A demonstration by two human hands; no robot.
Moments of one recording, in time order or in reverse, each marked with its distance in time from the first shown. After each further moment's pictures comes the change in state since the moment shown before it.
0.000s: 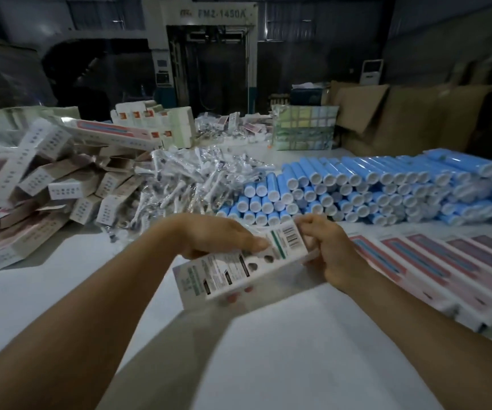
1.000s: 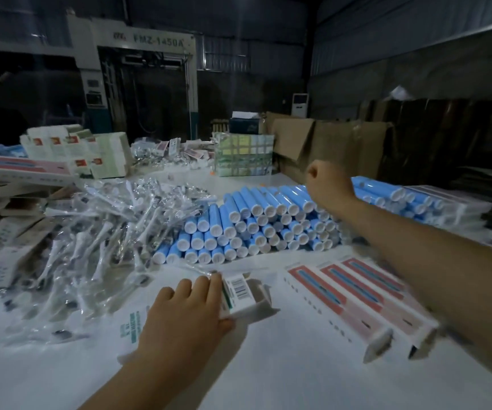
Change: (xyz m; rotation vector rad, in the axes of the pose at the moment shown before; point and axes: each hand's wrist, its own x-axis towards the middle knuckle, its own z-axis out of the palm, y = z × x) left_hand 0.046 -0.025 0.077 1.298 1.011 0.215; right_hand 0.084 -0.118 -0.105 -1.202 0.611 -0.373
